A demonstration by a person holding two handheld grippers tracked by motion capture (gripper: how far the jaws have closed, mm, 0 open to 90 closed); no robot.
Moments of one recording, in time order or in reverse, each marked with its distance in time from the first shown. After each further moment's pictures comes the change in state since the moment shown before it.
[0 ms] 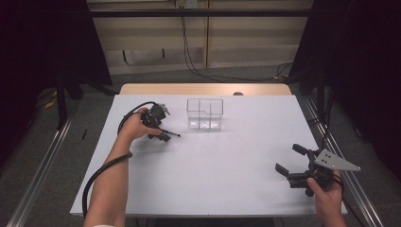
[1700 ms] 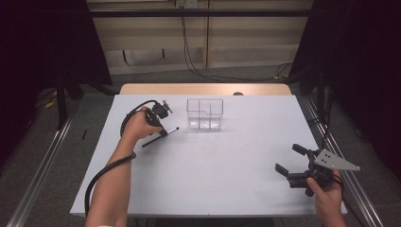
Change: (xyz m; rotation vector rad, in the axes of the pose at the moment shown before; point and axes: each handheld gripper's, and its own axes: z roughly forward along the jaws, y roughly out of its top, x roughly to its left) left arm -0.008 0.014 -0.008 0.121 -0.023 -0.109; right arm 0.000 0.000 0.000 0.003 -0.001 0.001
